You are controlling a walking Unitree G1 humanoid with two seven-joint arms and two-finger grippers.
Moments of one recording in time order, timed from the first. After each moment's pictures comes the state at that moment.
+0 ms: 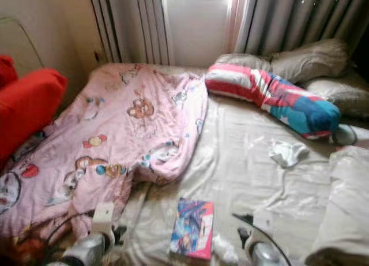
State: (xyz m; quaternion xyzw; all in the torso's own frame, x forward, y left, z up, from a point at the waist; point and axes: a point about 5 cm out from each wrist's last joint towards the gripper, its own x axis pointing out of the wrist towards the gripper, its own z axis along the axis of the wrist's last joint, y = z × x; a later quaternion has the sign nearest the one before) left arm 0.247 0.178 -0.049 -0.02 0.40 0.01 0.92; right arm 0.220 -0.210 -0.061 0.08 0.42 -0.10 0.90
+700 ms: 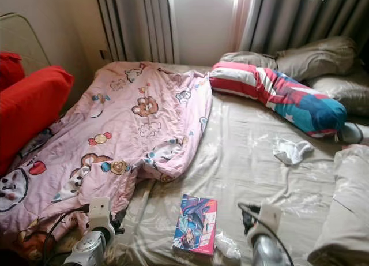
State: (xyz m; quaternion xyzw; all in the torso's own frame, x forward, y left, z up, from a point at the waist) left arm 0.257 0.181 -0.033 -0.04 0.27 0.04 0.96; right arm 0.256 -0.220 -0.029 0.10 0.27 -0.12 0.95
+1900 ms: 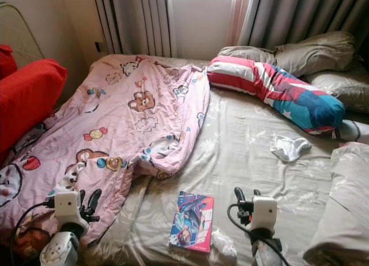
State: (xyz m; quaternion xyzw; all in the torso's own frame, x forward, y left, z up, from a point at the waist) left arm 0.249 0.231 0.009 0.00 0.07 0.04 1.00; right arm 0.227 -0.194 -0.015 0.02 0.09 -0.02 1.00
